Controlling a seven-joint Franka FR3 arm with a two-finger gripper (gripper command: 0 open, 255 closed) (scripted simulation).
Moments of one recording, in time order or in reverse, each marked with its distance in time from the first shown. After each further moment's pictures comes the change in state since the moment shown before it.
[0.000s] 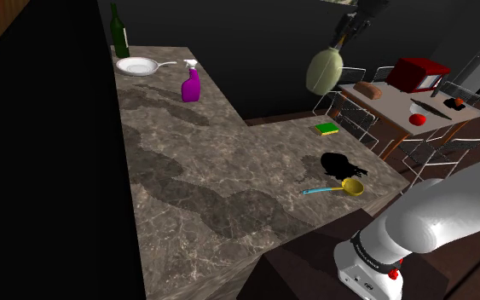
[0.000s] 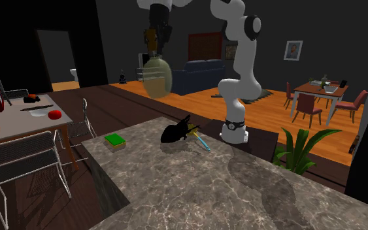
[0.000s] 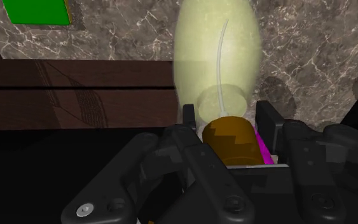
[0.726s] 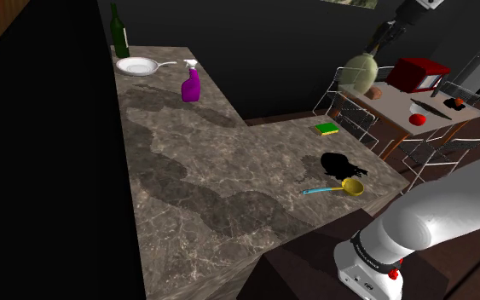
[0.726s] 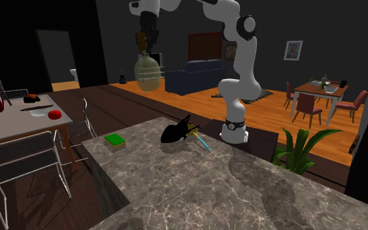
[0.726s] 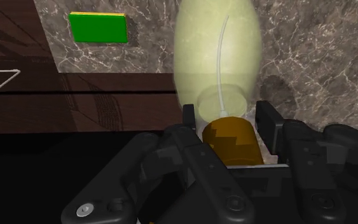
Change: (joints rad) arm -0.084 0.035 -0.201 0.069 0.040 -0.079 -0.279
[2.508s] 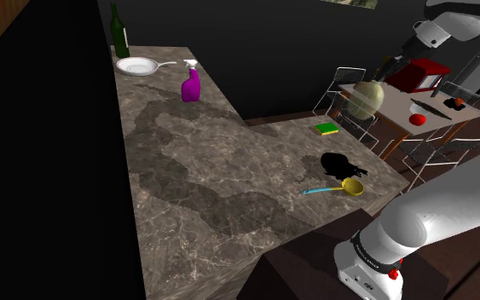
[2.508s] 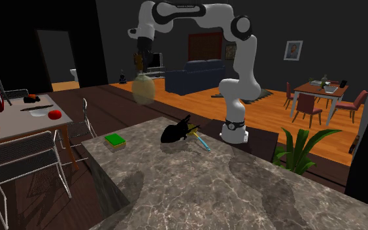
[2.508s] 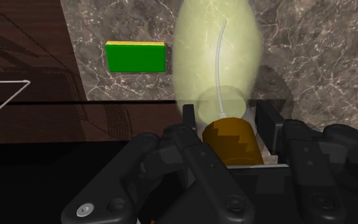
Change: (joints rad) arm -0.072 0.042 -0.145 -0.182 0.046 0.169 -0.255
